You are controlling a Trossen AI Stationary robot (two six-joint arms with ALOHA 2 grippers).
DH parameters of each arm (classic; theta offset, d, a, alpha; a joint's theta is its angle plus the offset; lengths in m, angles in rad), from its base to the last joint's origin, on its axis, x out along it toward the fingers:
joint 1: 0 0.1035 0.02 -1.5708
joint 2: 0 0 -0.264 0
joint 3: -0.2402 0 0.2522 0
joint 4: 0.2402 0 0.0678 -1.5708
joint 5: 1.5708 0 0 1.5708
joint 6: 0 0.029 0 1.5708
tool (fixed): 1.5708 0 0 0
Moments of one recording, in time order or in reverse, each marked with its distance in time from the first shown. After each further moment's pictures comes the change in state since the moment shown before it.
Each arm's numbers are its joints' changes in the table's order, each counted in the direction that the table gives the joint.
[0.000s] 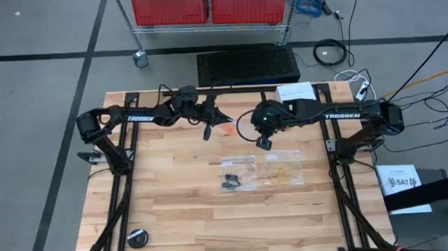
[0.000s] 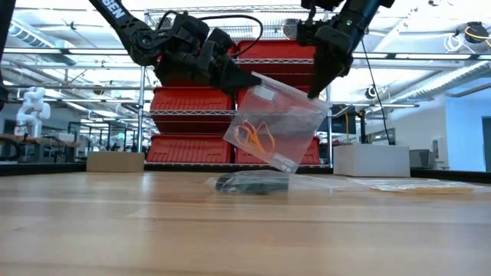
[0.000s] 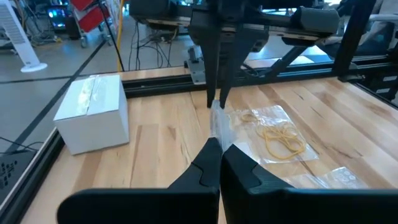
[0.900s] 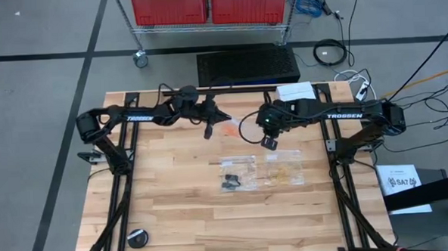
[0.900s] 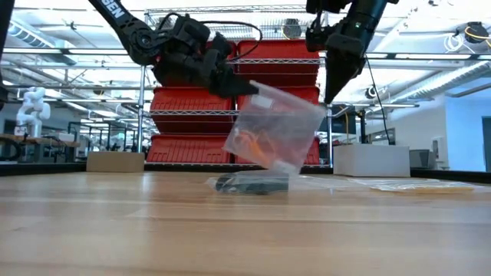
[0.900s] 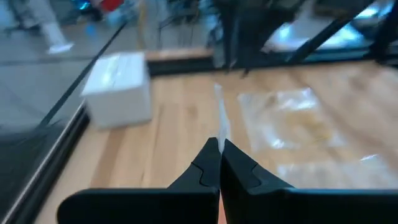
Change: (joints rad) left arm 0.005 -0.008 0.000 0.088 -0.116 0.035; right arm 0.000 -0.016 0.003 0.088 0.047 0.045
